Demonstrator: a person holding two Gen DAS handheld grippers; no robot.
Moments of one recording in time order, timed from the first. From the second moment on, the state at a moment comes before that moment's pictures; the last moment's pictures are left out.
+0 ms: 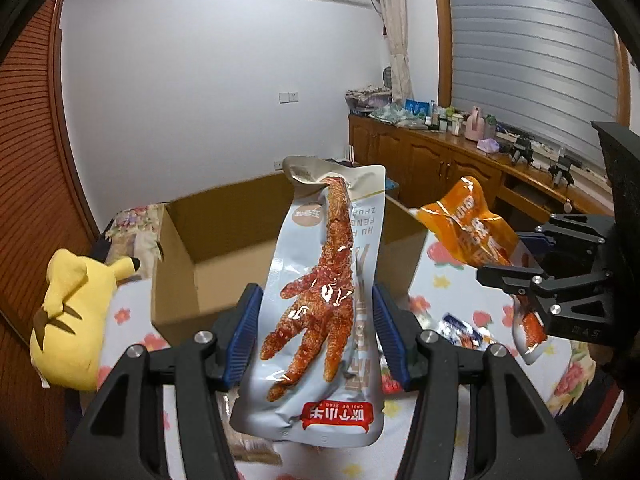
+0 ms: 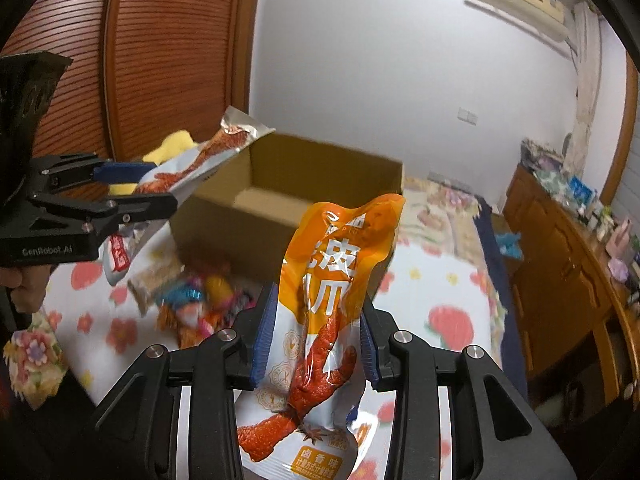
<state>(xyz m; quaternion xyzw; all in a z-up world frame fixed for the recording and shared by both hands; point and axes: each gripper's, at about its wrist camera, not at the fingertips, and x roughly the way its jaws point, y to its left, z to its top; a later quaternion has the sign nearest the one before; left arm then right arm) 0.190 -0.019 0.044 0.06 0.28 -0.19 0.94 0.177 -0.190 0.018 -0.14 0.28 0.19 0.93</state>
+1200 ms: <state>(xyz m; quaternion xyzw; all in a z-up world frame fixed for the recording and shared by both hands) 0.348 0.002 0.016 0.06 0.35 -0.12 0.93 0.348 -0.144 0.011 -0.17 0.31 0.20 0.91</state>
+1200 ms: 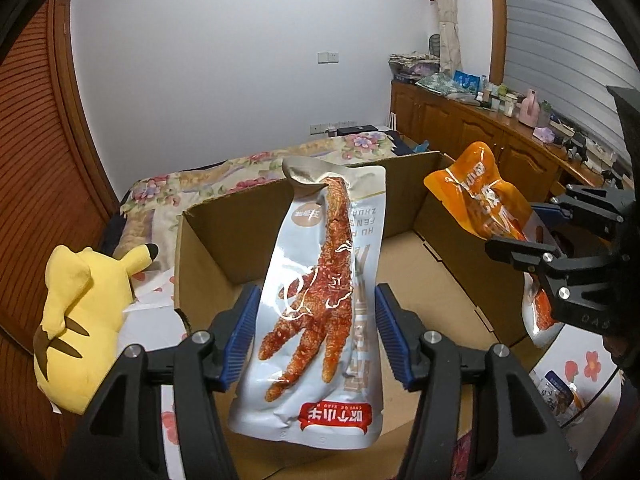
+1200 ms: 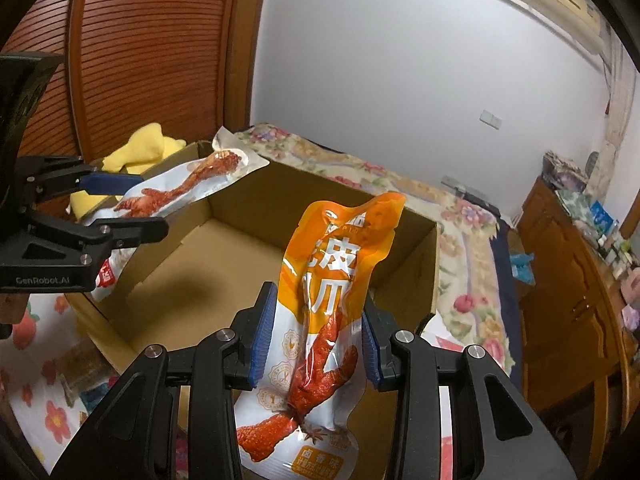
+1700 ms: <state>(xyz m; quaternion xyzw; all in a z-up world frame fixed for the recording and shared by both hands) 0.340 0.005 0.018 0.06 0.34 -0.12 0.93 0.356 -0.151 0.007 -0.15 0.33 0.19 0.92</state>
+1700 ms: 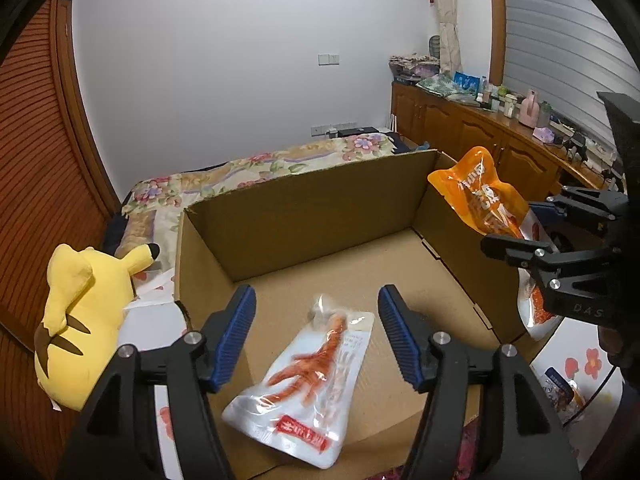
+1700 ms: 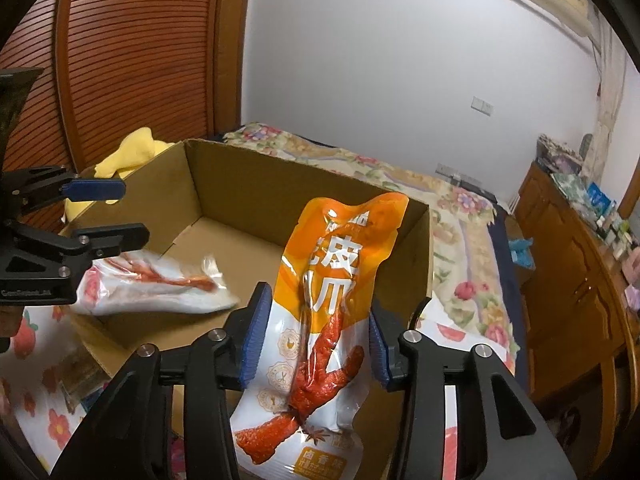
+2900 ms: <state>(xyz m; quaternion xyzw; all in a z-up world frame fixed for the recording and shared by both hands) 0.176 0.022 -0.030 0.06 0.34 -0.16 0.93 0.176 -0.219 -0.021 -0.07 0.33 0.18 0.92</state>
